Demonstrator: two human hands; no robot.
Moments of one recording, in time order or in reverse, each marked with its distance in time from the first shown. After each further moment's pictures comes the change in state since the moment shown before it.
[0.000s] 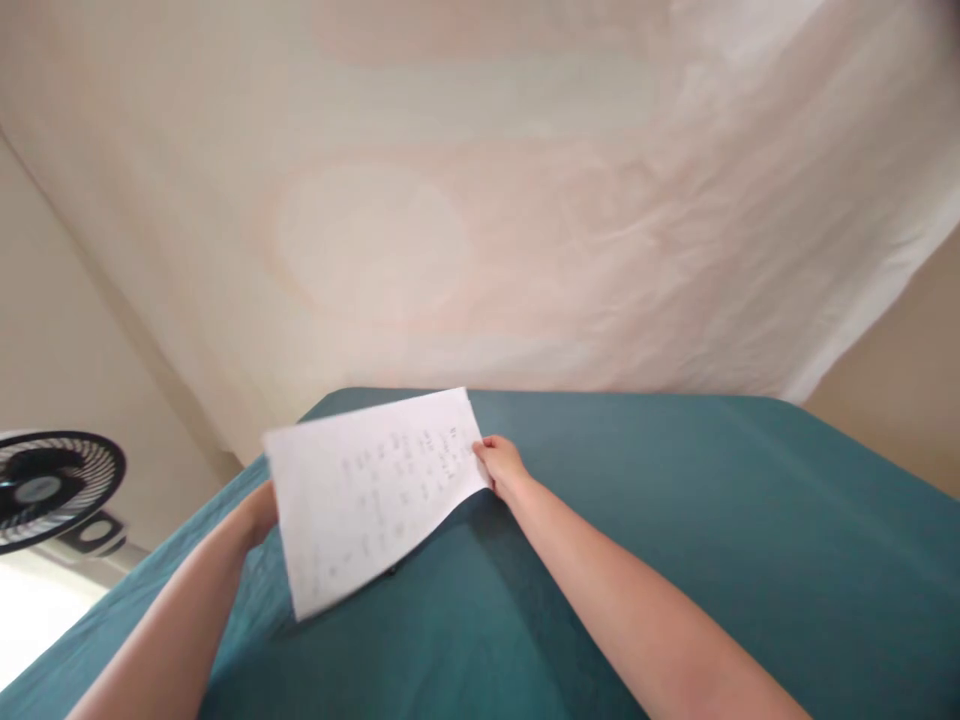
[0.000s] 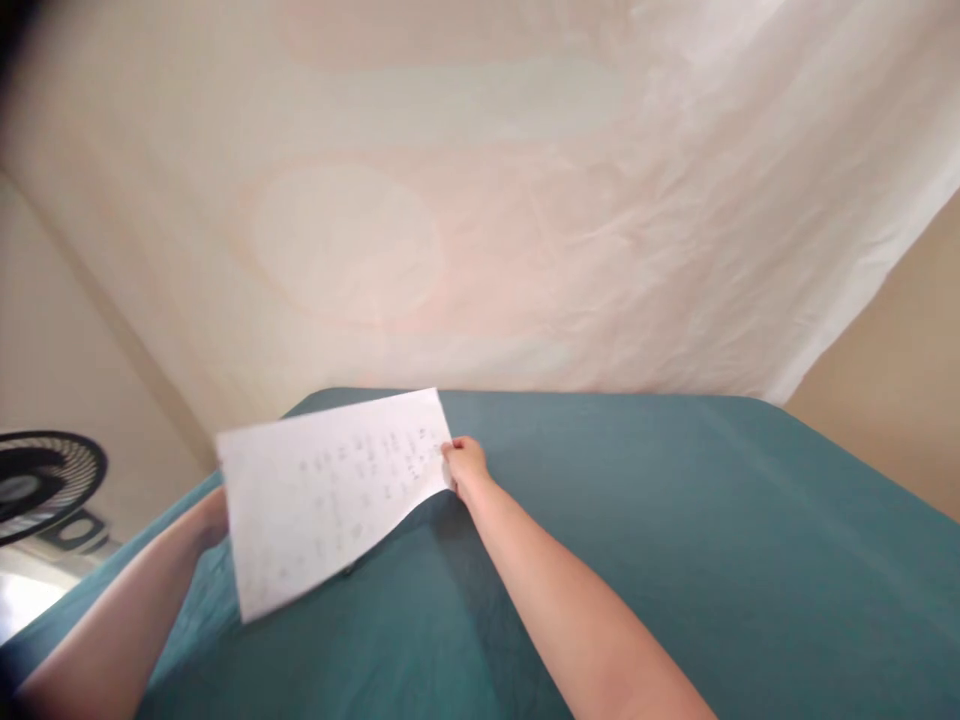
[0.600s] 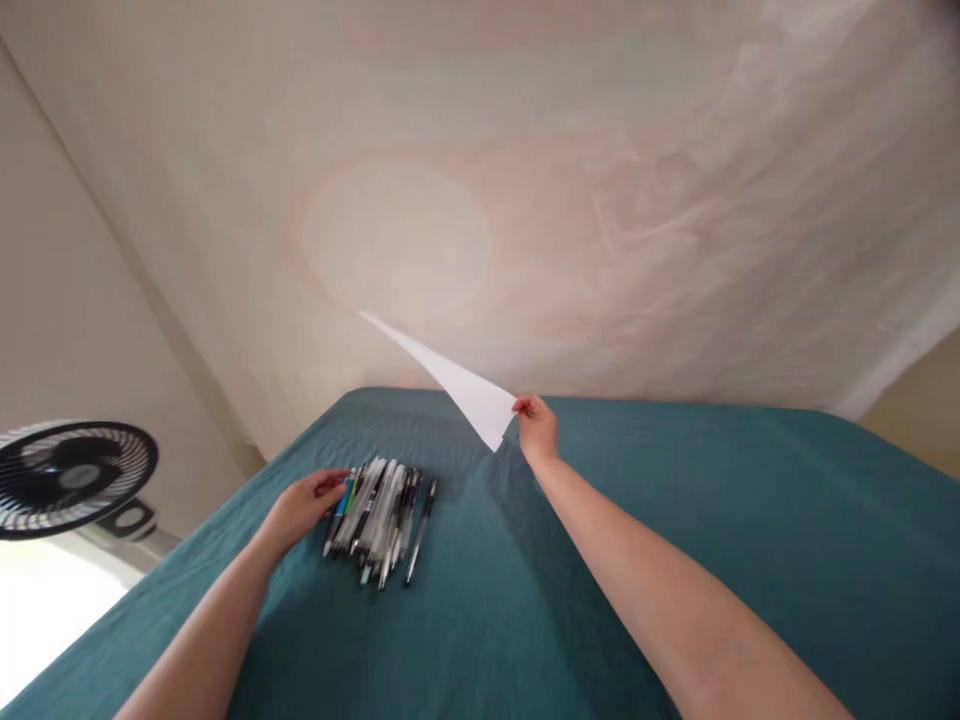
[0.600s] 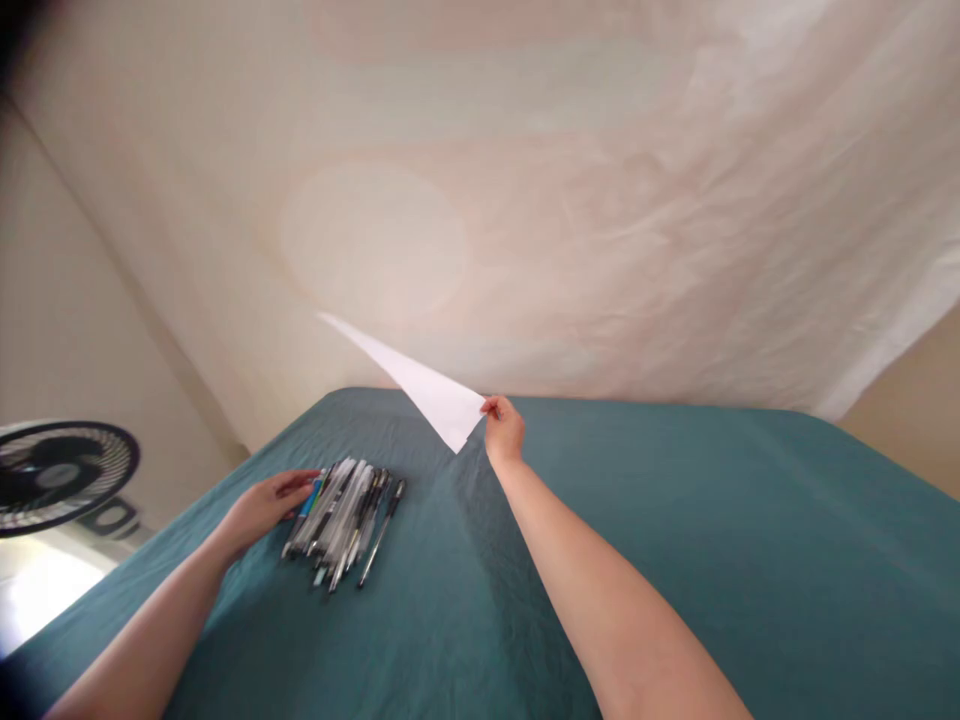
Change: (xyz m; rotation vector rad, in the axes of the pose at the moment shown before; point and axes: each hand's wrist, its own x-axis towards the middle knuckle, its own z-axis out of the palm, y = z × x) left_hand 0.019 -0.051 0.012 0.020 -0.148 -0.017; right_hand 0.066 -0.021 -0.028 -0.074 0.316 -0.628
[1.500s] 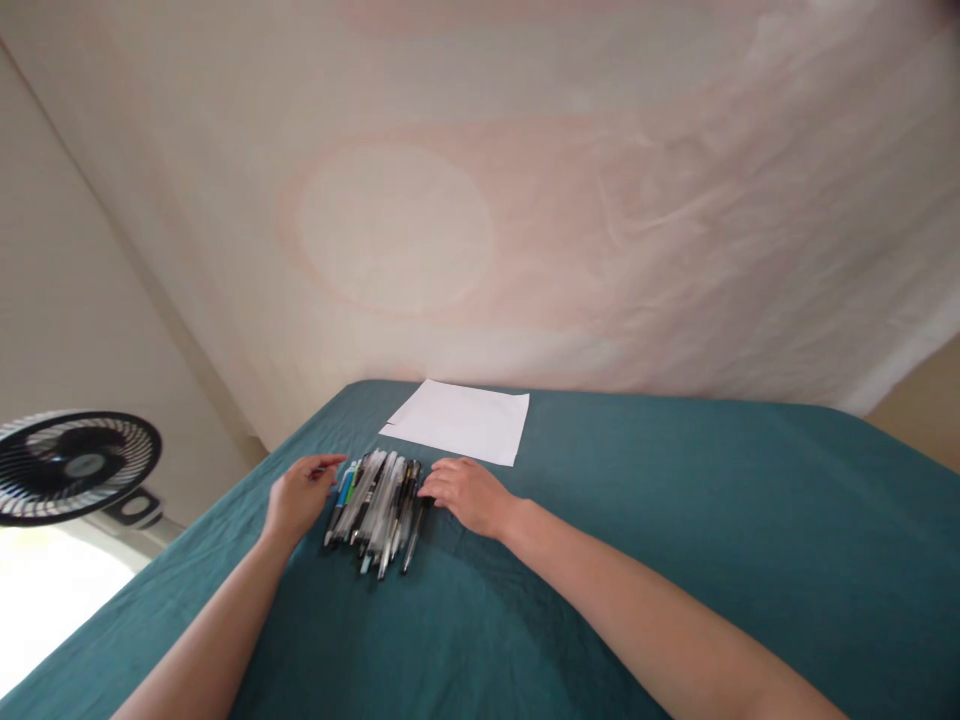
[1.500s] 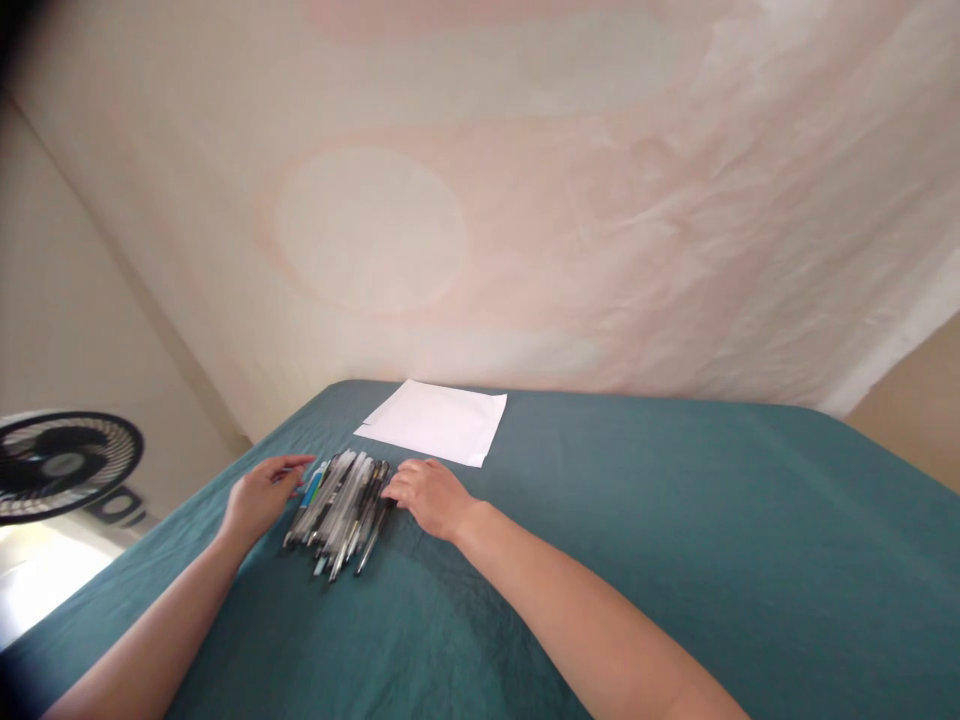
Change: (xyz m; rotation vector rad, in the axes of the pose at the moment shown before) left_hand -0.002 0.004 0.011 0.227 0.327 0.103; right_hand -0.104 -0.061 0.024 -0.426 -0.945 -0.842
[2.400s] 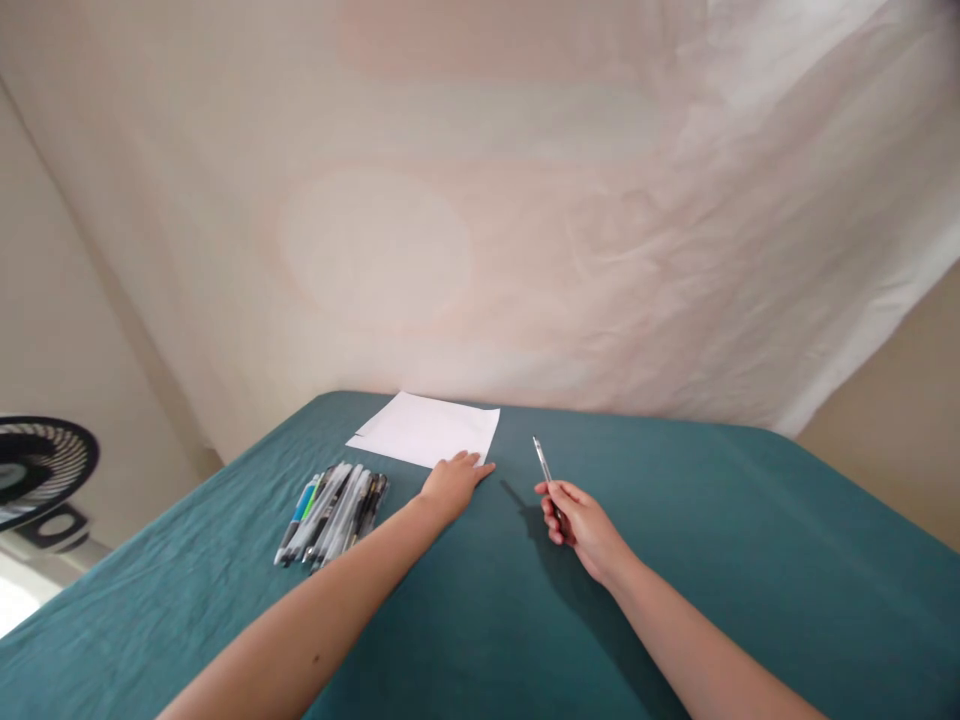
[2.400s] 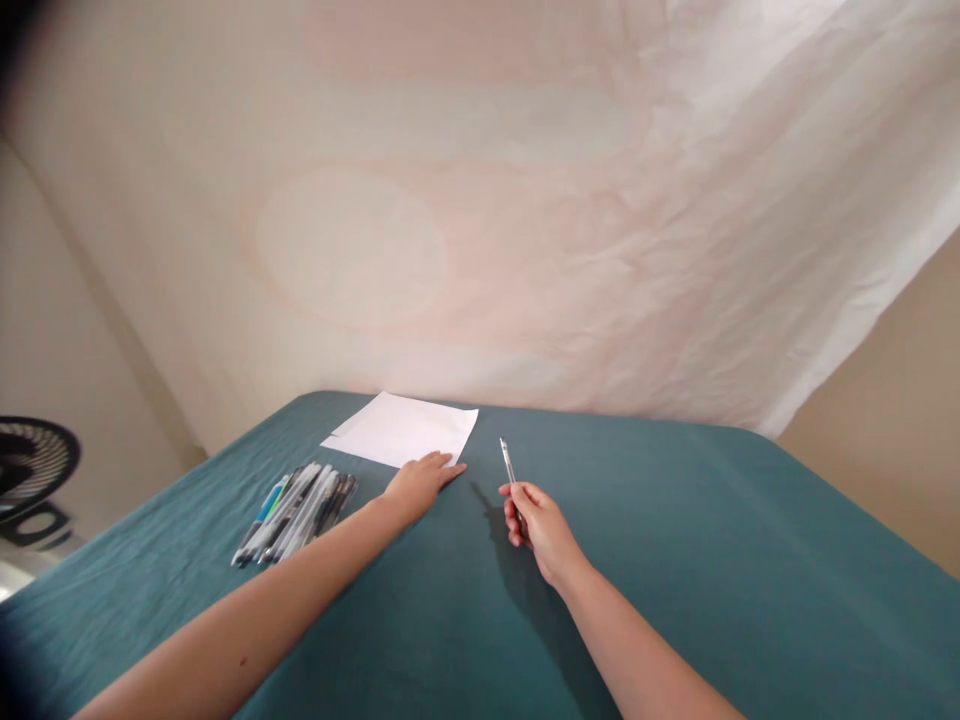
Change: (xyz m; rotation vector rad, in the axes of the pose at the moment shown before) left_hand -0.025 0.211 0.146 0.533 -0.402 0.805; right_hand -0.161 0.010 -0.084 1.303 0.653 1.042
